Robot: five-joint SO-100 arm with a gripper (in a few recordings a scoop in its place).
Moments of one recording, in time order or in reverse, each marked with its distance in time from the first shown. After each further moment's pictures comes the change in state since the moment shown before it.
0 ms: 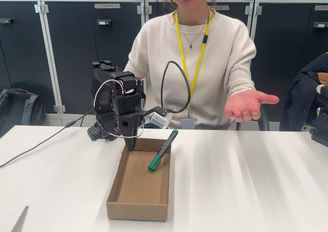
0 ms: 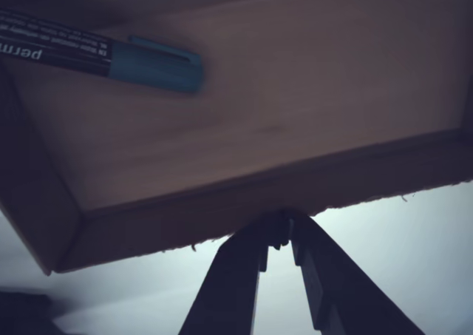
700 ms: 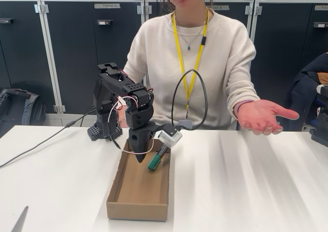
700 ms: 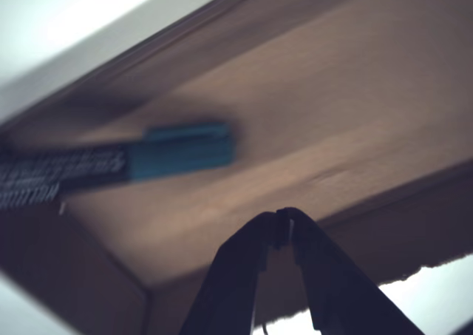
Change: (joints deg) arm -5.3 -8.3 3.7 -10.7 33.9
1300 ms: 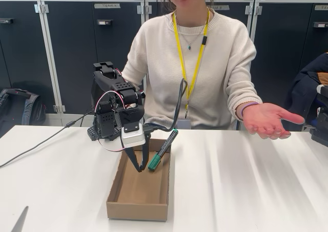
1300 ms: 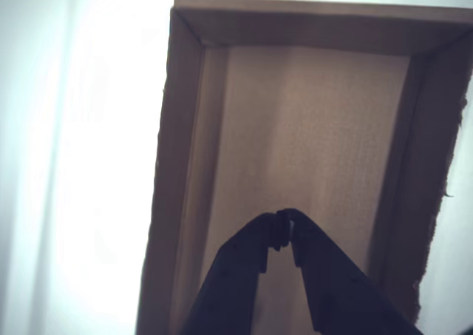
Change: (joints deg) arm 6.3 6.2 2.2 -22.4 45.3
